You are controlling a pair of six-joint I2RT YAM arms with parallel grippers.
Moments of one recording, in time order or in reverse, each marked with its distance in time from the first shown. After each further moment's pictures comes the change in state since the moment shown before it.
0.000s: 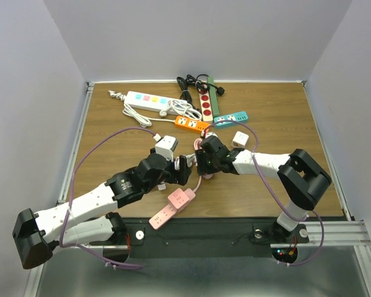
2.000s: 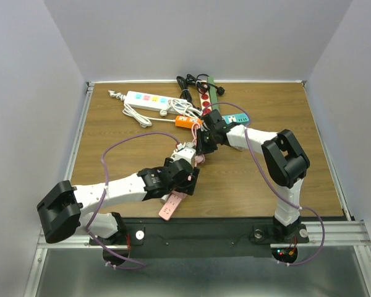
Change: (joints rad) left arm -0.092 0.348 0.063 -0.095 -0.057 -0.044; right arm -0.210 0.297 0.386 -0.122 -0.312 -0.063
